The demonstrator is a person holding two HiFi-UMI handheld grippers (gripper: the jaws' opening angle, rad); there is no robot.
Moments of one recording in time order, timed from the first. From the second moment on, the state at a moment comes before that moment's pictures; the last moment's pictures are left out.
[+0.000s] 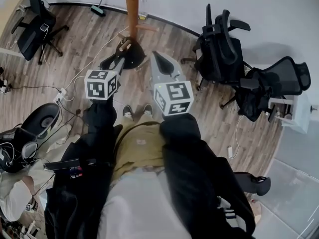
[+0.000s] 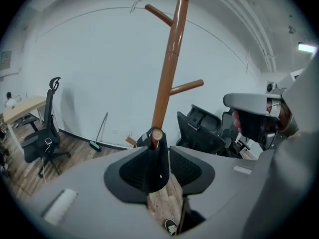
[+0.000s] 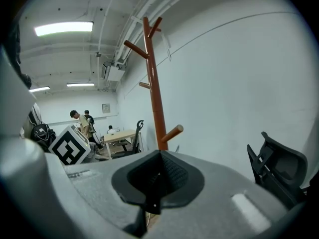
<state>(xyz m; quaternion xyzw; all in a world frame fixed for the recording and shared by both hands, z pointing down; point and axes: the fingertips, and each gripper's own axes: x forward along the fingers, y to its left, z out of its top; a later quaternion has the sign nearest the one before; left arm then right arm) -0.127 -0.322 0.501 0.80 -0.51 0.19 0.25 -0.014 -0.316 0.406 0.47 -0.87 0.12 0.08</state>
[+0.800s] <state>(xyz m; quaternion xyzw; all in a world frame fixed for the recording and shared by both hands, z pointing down) -0.120 -0.354 0.372 0.83 -0.54 0.07 0.12 -0.038 -0.339 0.349 0.46 -0.89 0.06 0.03</state>
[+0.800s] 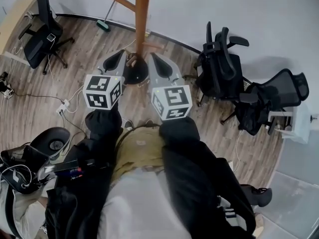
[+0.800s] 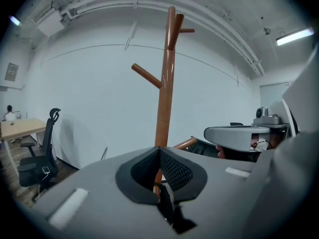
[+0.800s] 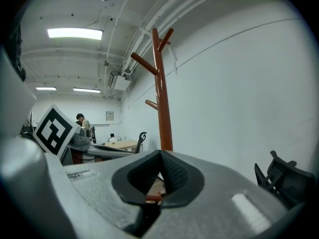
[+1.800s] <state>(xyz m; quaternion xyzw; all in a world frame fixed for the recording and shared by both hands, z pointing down) -0.121 -0.364 0.347 0.83 -0.55 0.06 0.09 -0.038 -0.343 0.322 0.46 -0.89 0.04 0.01</state>
